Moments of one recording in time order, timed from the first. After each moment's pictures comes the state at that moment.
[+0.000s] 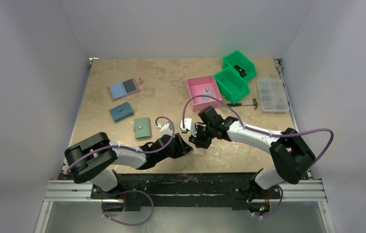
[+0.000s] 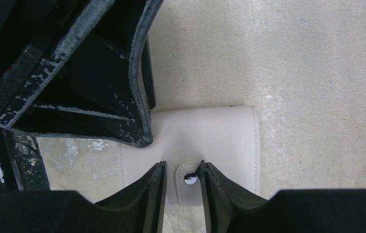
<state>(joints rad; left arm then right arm) -1.01 1.52 0.41 0.54 -0.18 -1.16 0.74 1.49 0.85 -0.39 -0.36 -0.56</state>
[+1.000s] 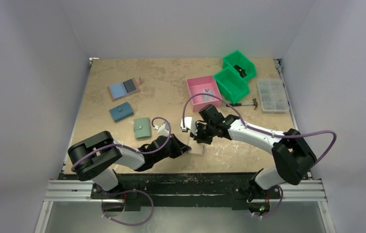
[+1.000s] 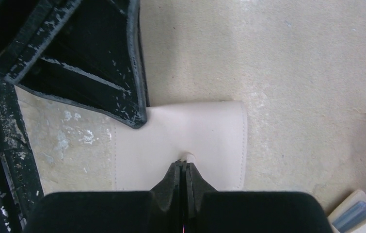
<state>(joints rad) -0.98 1.57 0.34 0.74 -0.13 -1.24 0.74 1.49 0.88 -0.42 -0.31 -0.61</state>
